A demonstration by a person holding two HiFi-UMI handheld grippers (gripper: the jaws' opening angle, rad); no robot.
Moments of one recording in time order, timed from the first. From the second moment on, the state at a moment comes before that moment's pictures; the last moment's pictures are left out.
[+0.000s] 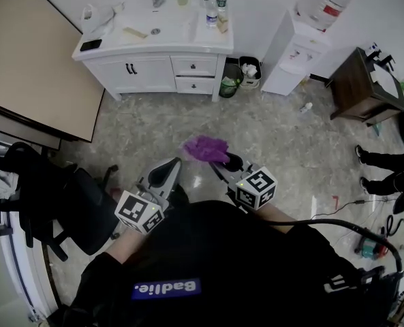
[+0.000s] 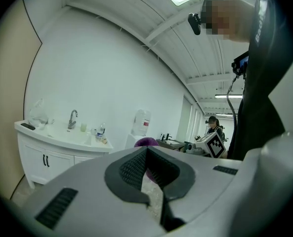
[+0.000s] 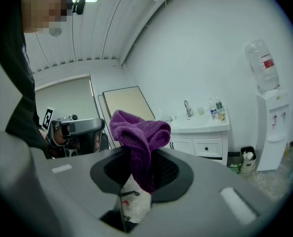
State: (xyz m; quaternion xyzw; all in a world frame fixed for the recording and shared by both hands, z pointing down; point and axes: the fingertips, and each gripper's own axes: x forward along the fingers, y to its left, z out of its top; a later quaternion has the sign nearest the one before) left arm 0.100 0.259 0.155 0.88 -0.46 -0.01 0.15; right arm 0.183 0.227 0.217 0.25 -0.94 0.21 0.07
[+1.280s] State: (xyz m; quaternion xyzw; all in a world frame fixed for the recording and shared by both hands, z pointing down) left arm -0.095 -0.099 0.234 0.90 -0.39 -0.02 0.18; right arm -0.015 -0.121 0.302 0.33 -0.91 0.24 0.10
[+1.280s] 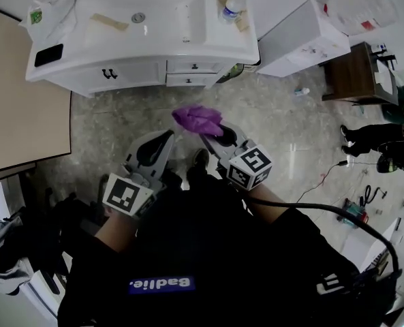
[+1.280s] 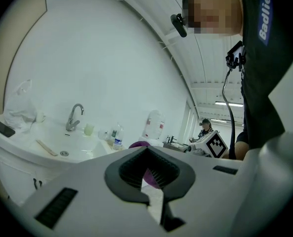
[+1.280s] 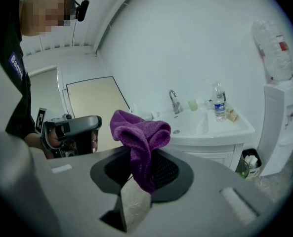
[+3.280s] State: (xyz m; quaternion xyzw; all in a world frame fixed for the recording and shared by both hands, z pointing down) left arm -0.060 -0.268 0.642 0.90 -0.43 -0.08 0.09; right arm 0.010 -0.390 0.674 0.41 -0.90 0.16 -0.01
